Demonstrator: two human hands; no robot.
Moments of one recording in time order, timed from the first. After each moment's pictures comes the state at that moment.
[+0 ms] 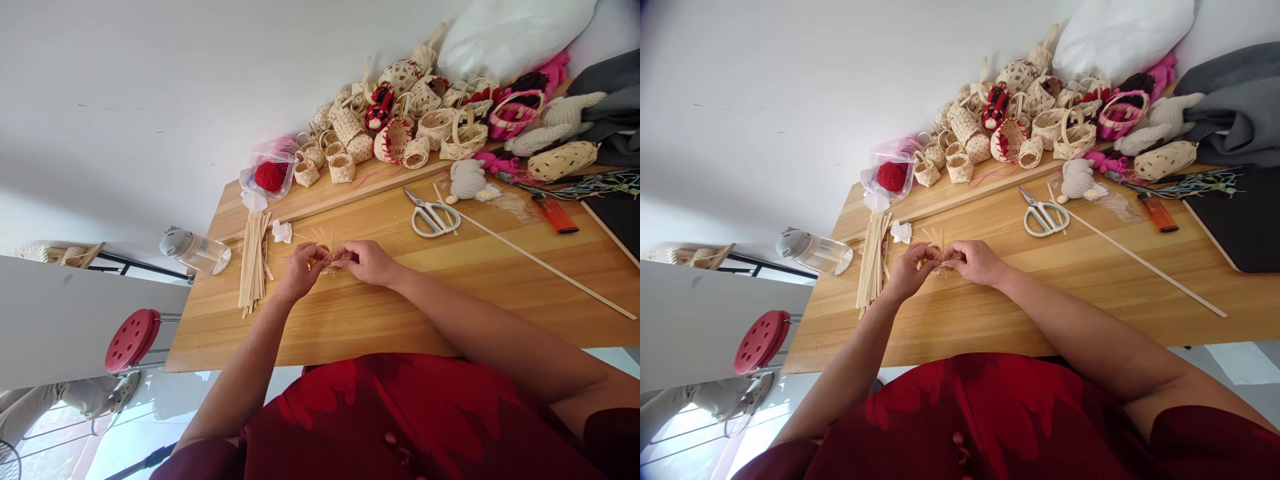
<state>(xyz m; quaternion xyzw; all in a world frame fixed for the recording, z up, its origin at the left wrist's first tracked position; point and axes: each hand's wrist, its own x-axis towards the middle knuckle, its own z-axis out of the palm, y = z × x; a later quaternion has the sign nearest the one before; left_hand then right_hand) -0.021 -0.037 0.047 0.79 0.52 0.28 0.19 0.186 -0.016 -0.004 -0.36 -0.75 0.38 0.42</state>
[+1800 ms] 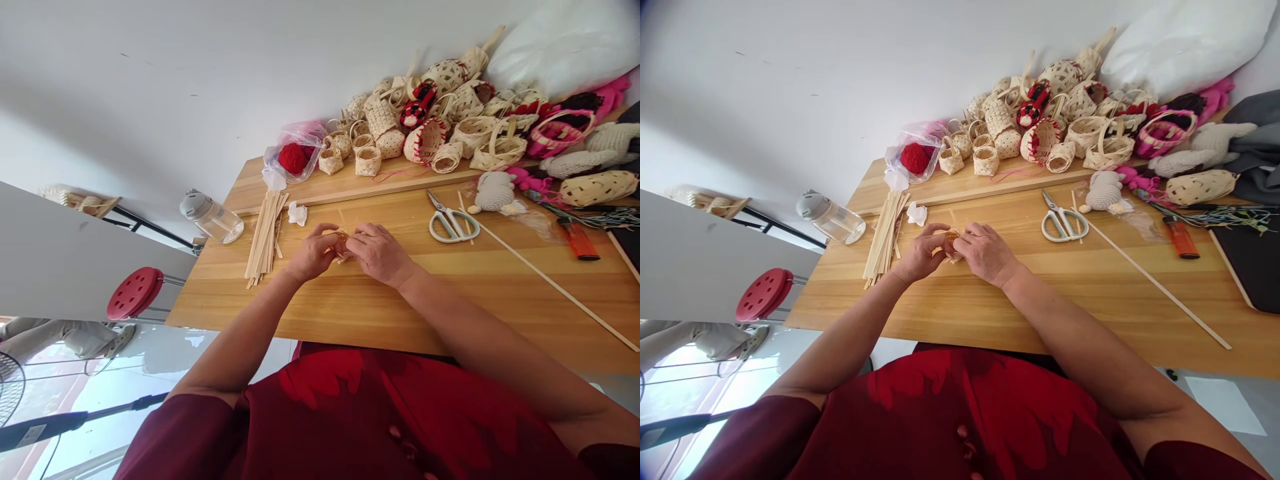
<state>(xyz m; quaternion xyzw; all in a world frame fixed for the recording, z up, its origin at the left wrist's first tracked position) -0.026 -0.036 0.039 0.87 0.38 0.30 0.10 0.190 -0.023 0.018 -0.29 -0.91 -0.06 0.30</state>
